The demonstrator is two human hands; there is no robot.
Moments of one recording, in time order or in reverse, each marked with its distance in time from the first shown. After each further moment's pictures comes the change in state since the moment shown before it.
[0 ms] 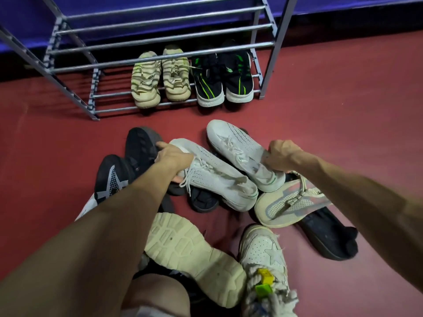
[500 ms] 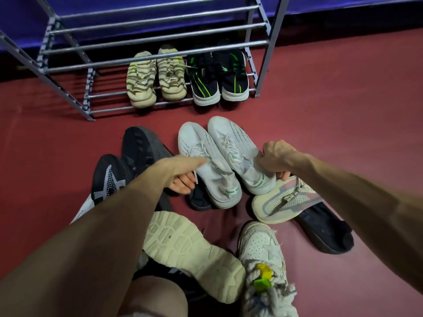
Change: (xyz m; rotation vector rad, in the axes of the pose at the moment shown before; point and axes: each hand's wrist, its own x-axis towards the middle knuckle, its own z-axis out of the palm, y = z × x) left_hand -0.024 -0.006 -0.001 0.118 -0.466 -0.003; right_hand -0.015 -0.007 0.007 0.042 -0.081 0.045
